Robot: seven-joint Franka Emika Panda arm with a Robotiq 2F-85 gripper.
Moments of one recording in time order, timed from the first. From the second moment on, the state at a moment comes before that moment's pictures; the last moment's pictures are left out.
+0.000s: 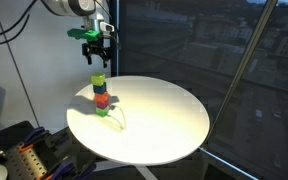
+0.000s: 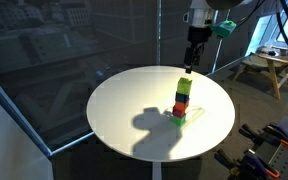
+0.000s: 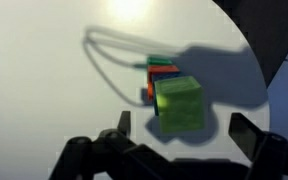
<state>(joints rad) 0.10 -0.07 0.08 -2.25 0.00 2.18 -0.12</state>
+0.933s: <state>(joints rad) 0.10 -0.01 0.08 -2.25 -0.01 2.18 -0.12</state>
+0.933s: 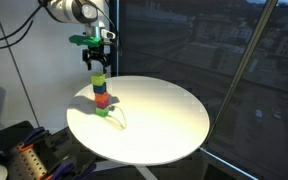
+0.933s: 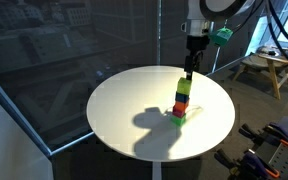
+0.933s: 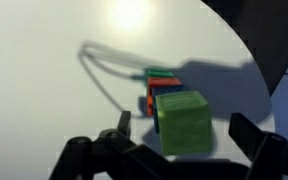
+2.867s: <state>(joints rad) 0.11 0.09 0.09 -2.19 -0.02 2.20 -0.12</state>
